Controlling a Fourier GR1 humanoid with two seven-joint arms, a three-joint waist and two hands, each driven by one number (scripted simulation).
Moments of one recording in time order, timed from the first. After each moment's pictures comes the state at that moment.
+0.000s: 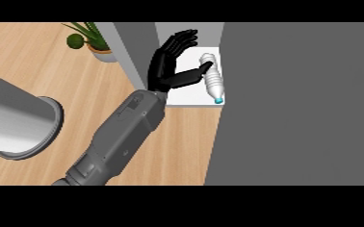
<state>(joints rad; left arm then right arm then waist) -0.85 0.01 -0.38 -0.71 0.67 0.27 -0.57 0.35 -0.31 0.46 -2.49 -0.01 -0.12 0.13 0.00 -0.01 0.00</state>
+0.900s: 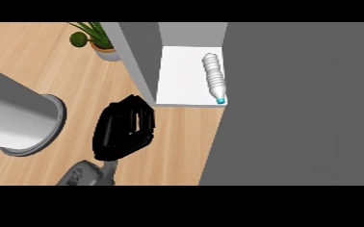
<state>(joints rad) -0.20 0.27 -0.52 -1.49 0.59 0.33 -0.45 0.23 -0.37 0.66 -2.49 0.01 -0.06 0.35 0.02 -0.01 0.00</state>
